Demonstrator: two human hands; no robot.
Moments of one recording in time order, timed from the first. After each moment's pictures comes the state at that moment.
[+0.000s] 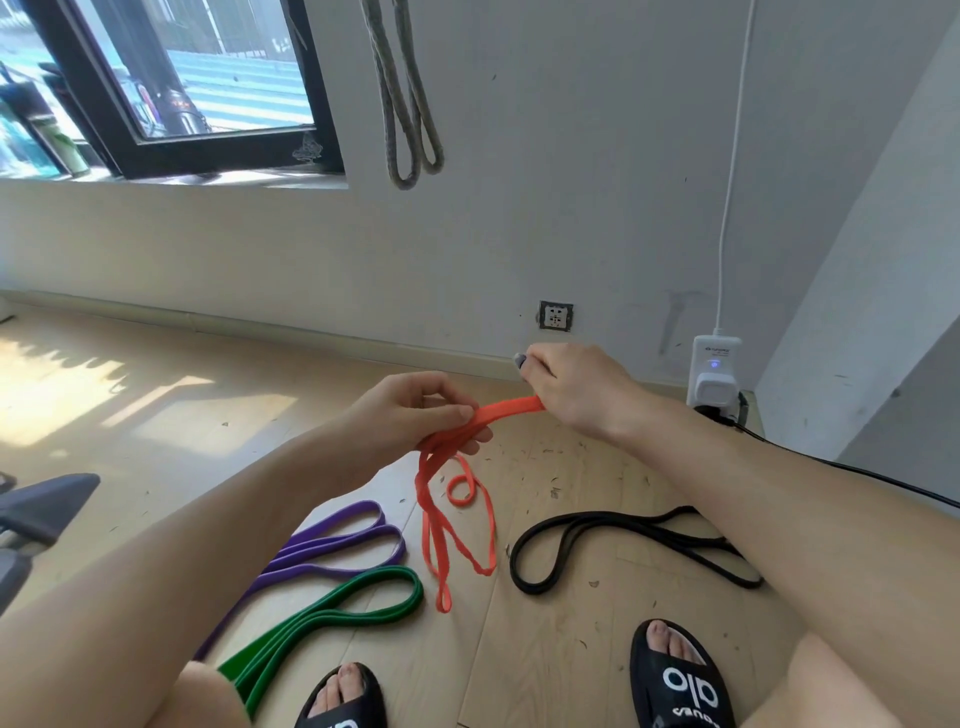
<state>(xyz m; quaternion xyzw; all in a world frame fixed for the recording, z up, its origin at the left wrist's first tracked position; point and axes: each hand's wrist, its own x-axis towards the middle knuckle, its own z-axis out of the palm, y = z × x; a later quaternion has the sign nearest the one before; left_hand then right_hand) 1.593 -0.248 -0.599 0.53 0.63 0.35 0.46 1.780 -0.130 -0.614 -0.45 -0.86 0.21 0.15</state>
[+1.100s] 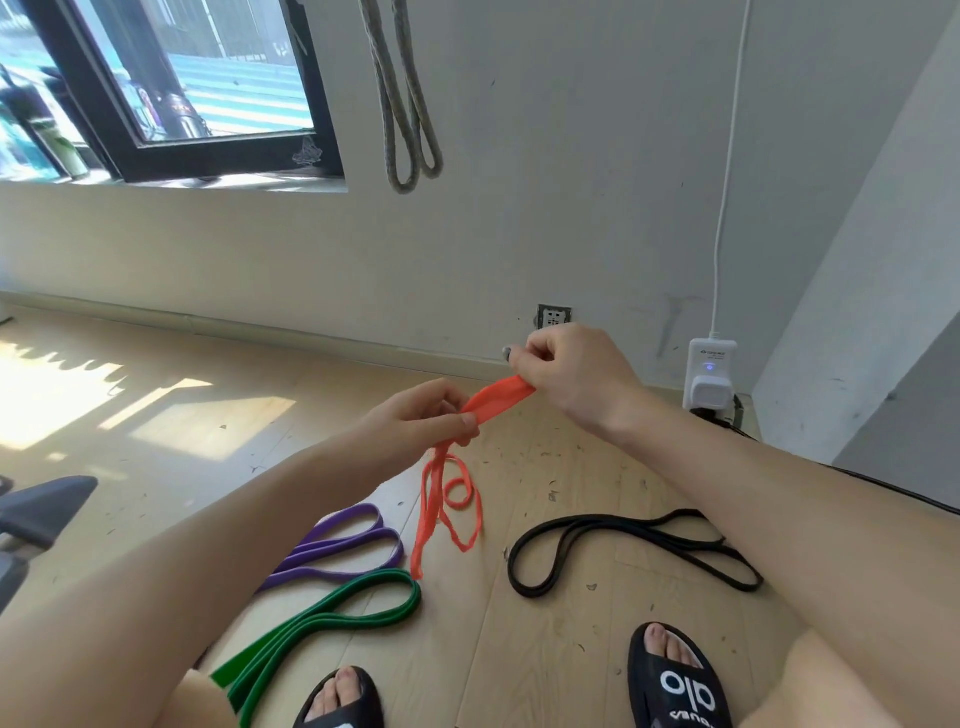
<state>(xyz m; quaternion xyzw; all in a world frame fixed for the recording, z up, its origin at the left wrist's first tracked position) 1.594 -0.247 -0.613 0.57 0.64 0.32 0.41 1.780 -0.138 -0.599 -0.42 -0.83 0.25 0.27</state>
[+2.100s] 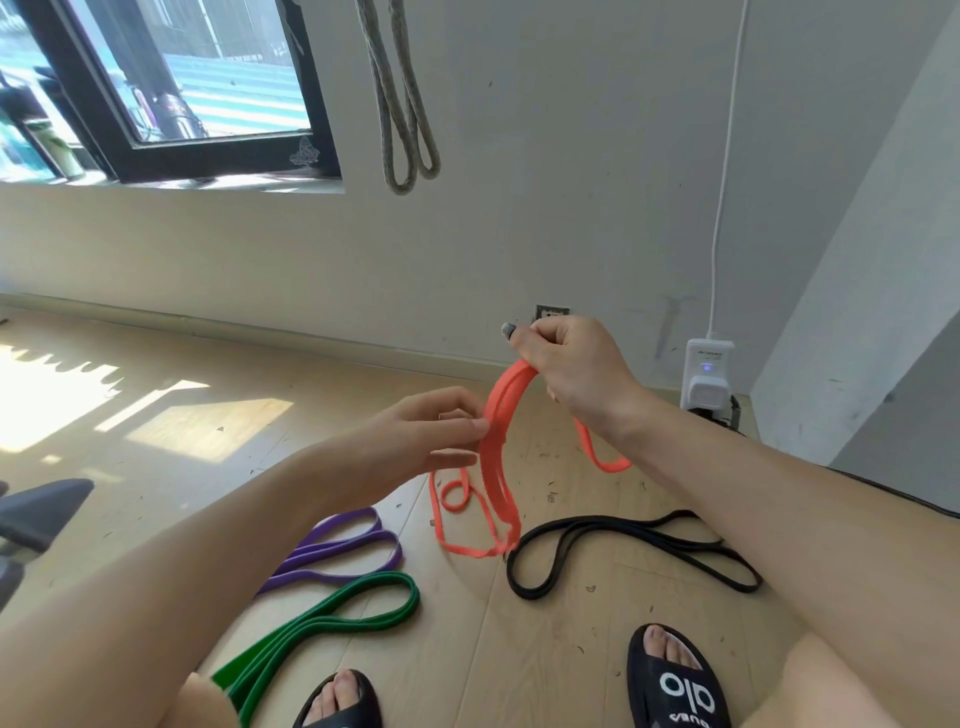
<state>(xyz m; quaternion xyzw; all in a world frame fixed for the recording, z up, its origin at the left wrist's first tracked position) 1.603 -0.248 -0.607 0.52 0.56 0.36 0.54 1.775 -0.140 -0.597 -0.39 -0.73 0.42 0.37</state>
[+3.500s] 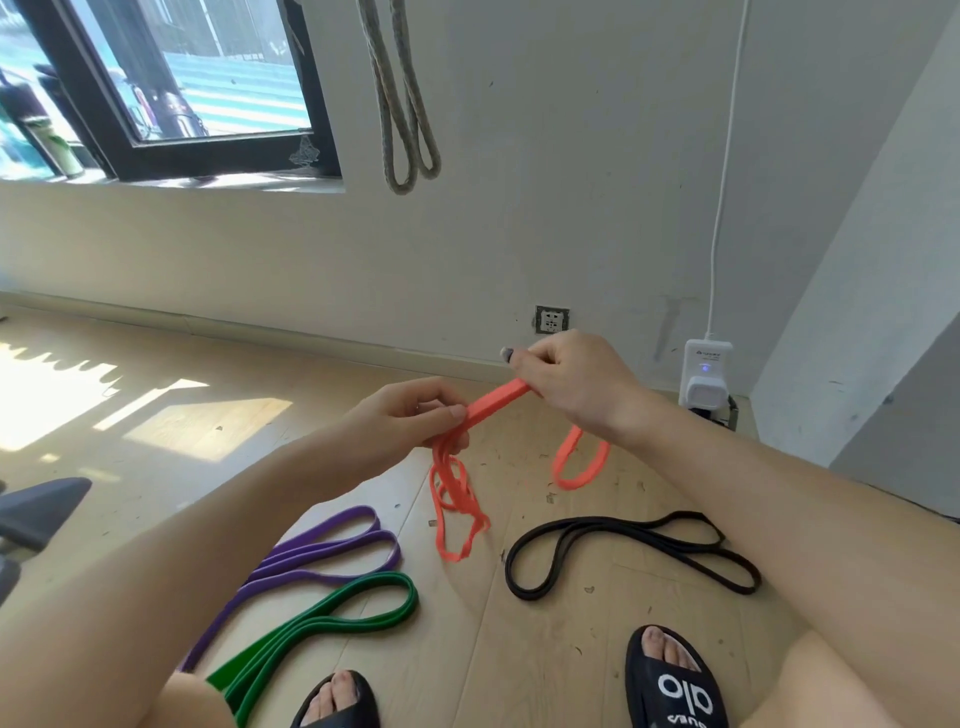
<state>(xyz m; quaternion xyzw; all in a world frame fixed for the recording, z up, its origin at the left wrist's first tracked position) 1.588 -0.249 -0.604 0.59 0.60 0.34 0.42 1.783 -0.136 -0.598 -0.39 -0.84 0.29 0.25</state>
